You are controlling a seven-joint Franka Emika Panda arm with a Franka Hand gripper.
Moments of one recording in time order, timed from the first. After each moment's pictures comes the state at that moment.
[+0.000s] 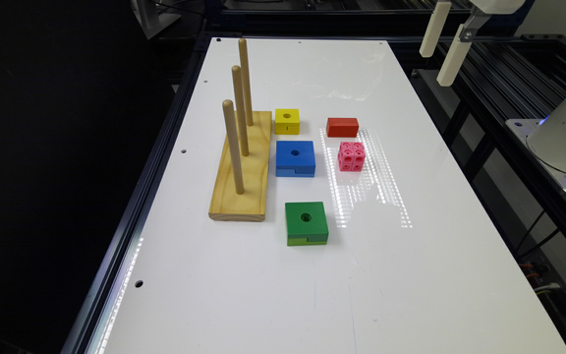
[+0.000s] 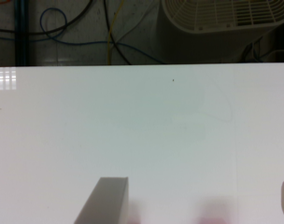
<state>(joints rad) -0.05 -0.61 0.00 -2.90 -0.01 2.30 0.75</state>
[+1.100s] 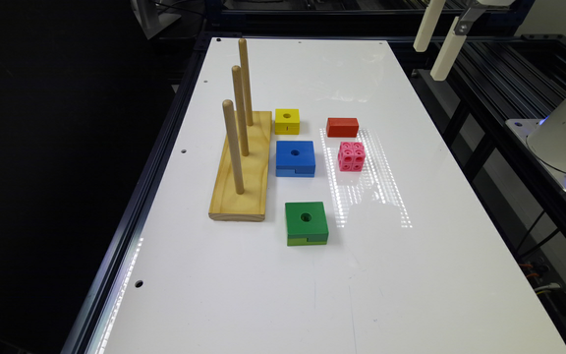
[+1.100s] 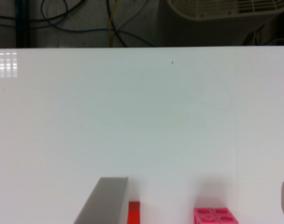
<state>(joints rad) -0.05 -0.59 0.01 -2.87 -0.01 2.32 0.75</state>
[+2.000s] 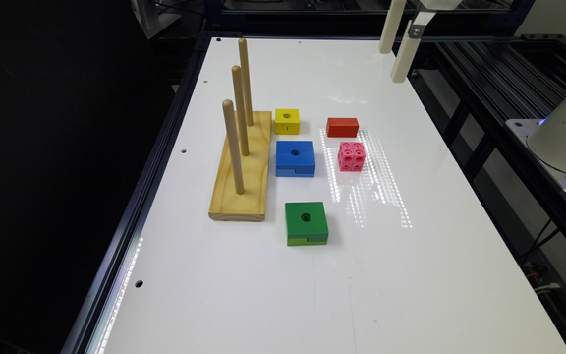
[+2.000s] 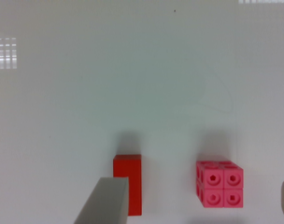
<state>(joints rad) -0.05 -0.36 0.01 -2.71 -0.01 2.38 0.75</state>
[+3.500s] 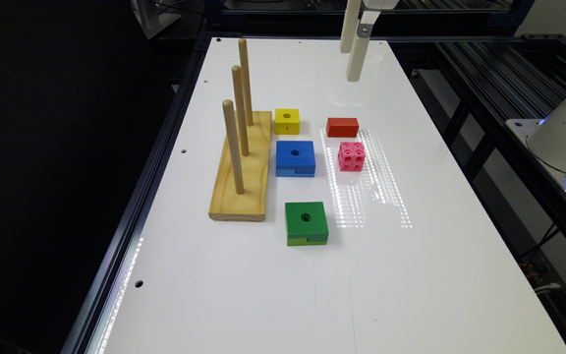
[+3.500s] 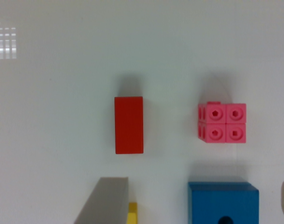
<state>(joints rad) -0.05 -0.15 0.01 -2.50 -0.01 2.38 0.75</state>
